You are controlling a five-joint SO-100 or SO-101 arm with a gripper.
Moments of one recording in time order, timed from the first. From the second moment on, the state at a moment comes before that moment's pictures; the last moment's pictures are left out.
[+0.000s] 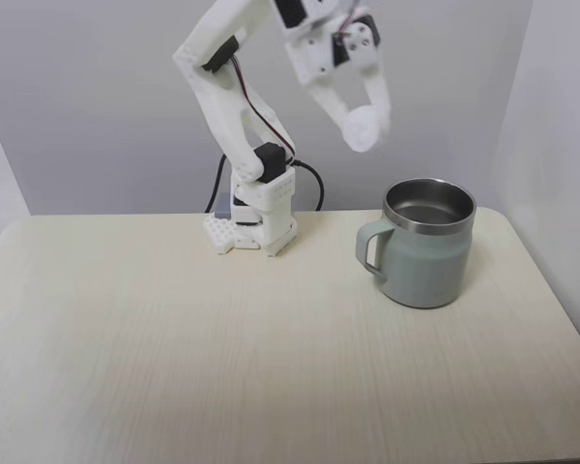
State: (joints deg) arm -57.0 49.7 90.9 102.6 -24.0
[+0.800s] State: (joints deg) arm -71.8 78.0 95.5 92.1 -21.5
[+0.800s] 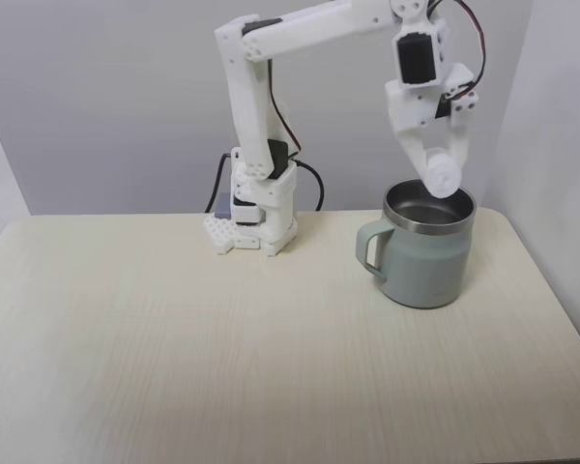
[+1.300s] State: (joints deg) arm -72.2 77.1 91.1 92.6 -20.7
